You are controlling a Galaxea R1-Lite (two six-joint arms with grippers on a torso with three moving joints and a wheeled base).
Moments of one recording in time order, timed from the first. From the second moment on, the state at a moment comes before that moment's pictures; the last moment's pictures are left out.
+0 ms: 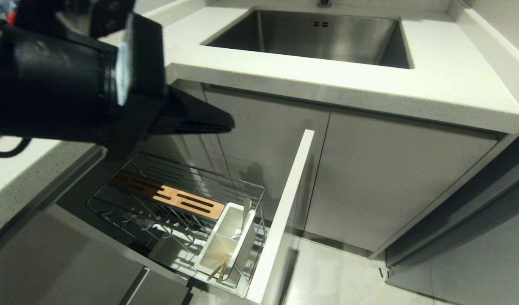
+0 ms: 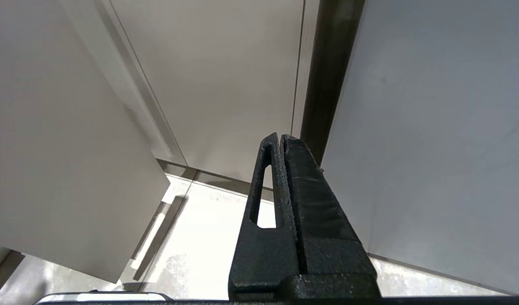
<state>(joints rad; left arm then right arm) -0.95 1.43 -1.65 0.64 0.08 -0.67 0.00 0.00 0.00 -0.08 0.00 0.02</state>
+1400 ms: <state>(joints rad) -1.07 1.75 -1.56 0.65 0.58 -0.62 0.00 0.00 0.00 -0.08 0.00 0.02</state>
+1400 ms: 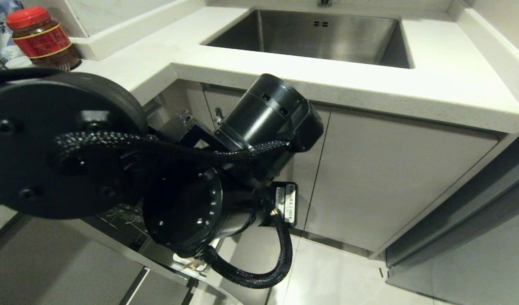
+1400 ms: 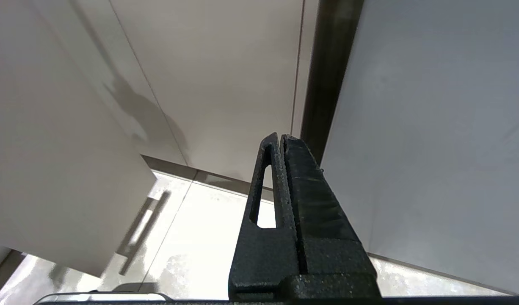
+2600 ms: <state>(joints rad) -0.59 1.76 -1.56 0.67 0.84 -0.33 0.00 0.00 0.00 -0.08 0.00 0.02</state>
